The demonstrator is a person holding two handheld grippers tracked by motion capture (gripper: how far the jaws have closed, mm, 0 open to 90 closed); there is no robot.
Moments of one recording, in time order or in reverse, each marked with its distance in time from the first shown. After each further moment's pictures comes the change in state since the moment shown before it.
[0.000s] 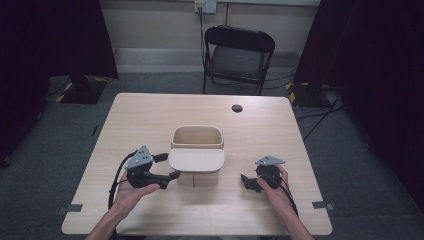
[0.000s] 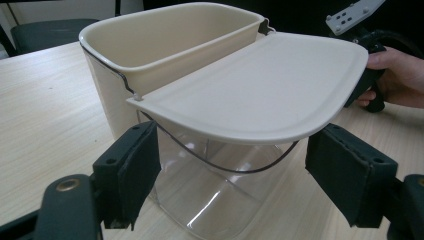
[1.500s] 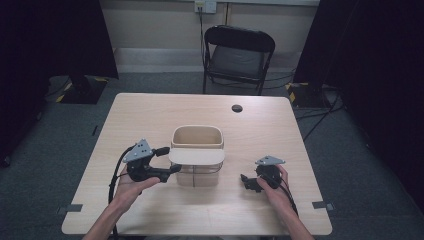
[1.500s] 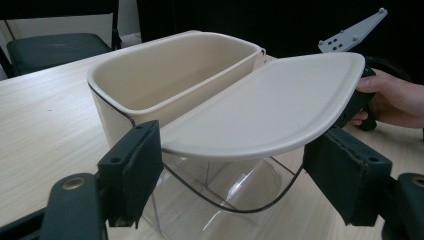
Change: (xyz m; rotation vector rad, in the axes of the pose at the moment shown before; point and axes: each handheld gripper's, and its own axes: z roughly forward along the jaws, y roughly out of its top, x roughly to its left) left arm 0.006 0.014 0.001 -0.041 -0.020 0.003; right arm 0.000 0.000 0.000 0.000 0.000 0.002
